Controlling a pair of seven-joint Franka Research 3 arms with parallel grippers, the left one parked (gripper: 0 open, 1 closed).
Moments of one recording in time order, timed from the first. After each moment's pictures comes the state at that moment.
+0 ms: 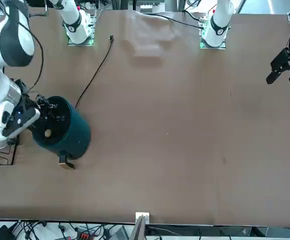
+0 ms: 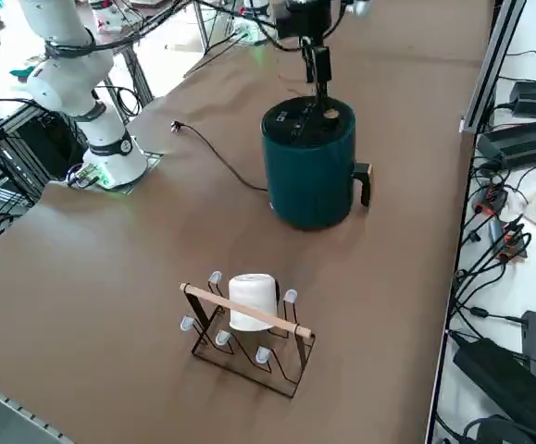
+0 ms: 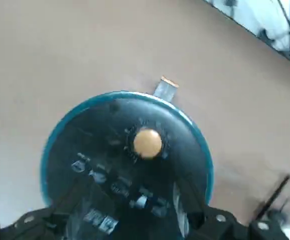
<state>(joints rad) 0.06 0.19 0.01 -1.60 0.02 1.86 -0.42</state>
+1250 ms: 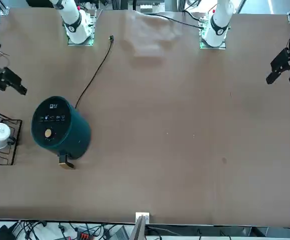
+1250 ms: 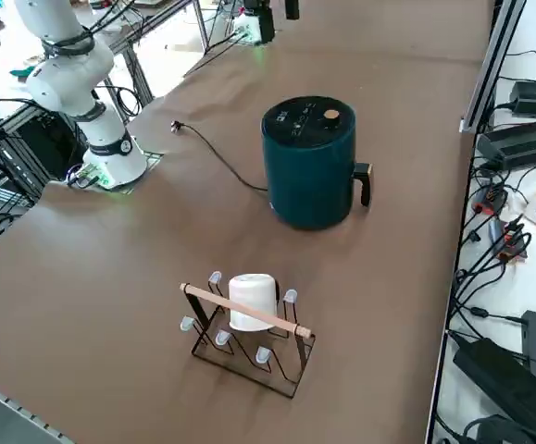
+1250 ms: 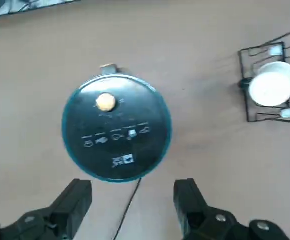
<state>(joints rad) 0.03 0.12 -0.05 -1.36 0.01 1.51 0.20</state>
